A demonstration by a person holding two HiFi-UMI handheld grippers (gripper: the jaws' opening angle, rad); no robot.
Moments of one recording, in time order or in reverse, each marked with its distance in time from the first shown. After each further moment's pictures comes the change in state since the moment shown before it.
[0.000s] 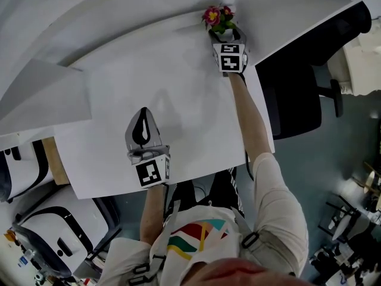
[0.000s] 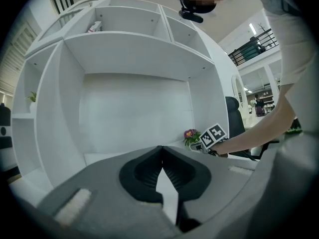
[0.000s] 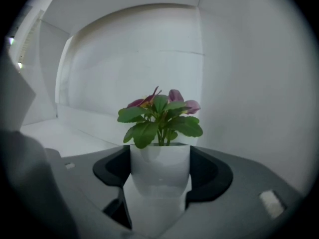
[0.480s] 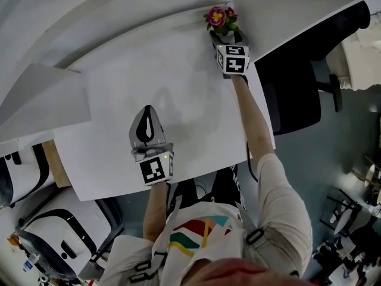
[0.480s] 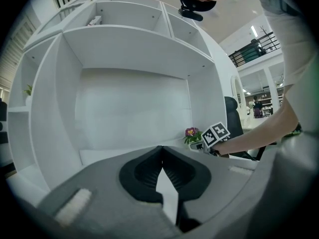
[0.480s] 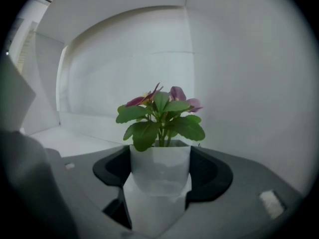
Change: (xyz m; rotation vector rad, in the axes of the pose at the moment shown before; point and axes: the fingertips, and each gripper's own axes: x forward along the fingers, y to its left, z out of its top) left arm 0.010 -0.007 -0.008 -0.025 0.016 -0.026; right arm -0.012 -0.009 -0.012 0.072 0.003 0.003
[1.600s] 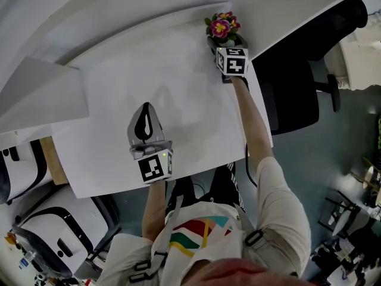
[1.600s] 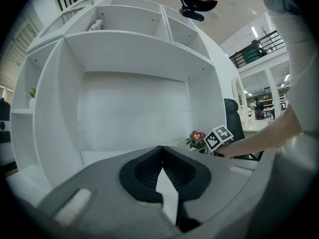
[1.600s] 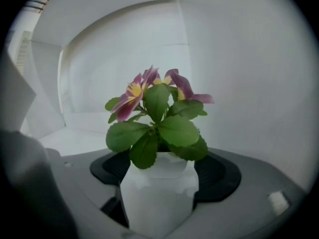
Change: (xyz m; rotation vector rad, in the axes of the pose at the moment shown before) left arm -0.008 -0.007 0.007 -0.006 -0.019 0.015; right arm -0.016 0.002 -0.022 0.066 0.082 0.039
